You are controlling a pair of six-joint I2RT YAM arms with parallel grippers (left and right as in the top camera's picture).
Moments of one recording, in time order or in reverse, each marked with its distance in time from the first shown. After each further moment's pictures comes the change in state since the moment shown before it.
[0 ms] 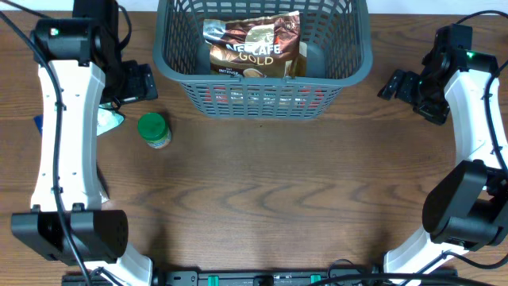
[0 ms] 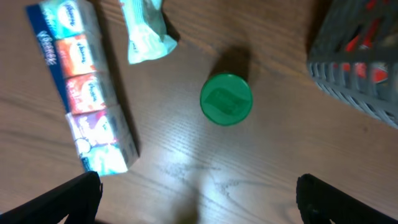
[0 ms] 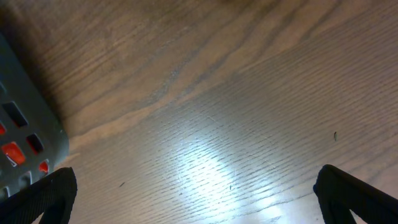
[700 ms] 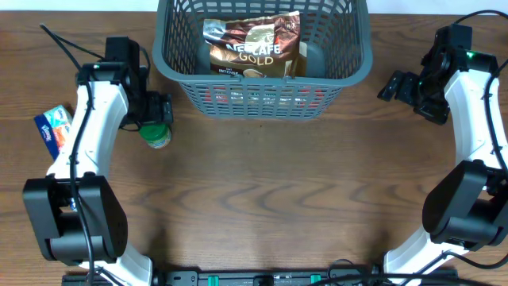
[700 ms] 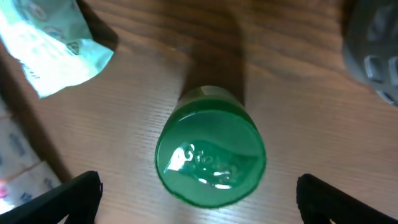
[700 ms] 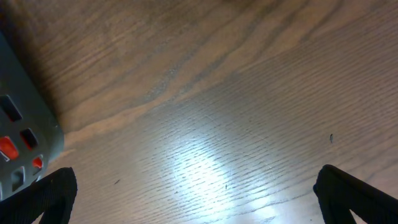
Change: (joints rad) left arm 0.010 0.000 -0.524 0.510 0.074 0.127; right arm 0.000 0.000 0.000 -0.005 0.003 -0.032
